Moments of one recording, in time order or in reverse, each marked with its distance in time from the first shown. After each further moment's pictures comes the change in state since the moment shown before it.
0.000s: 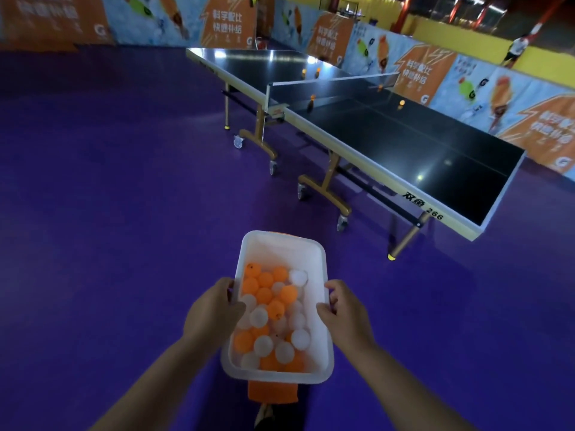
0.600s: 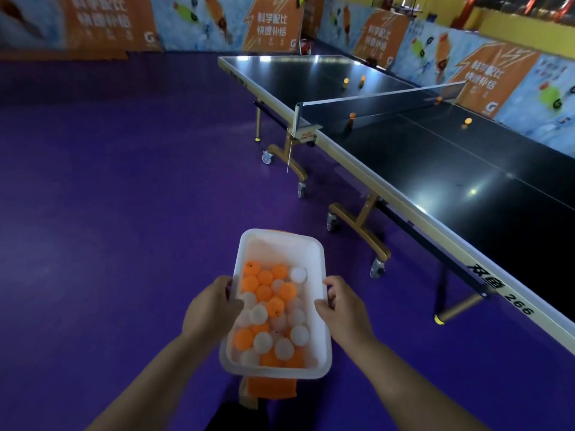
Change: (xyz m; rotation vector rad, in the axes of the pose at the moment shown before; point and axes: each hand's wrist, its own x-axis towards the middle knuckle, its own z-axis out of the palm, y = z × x) left_hand 0.335 0.104 0.001 0.020 0.108 -0.108; right_hand 0.391 -0.005 0.008 0.038 -0.161 -0.107
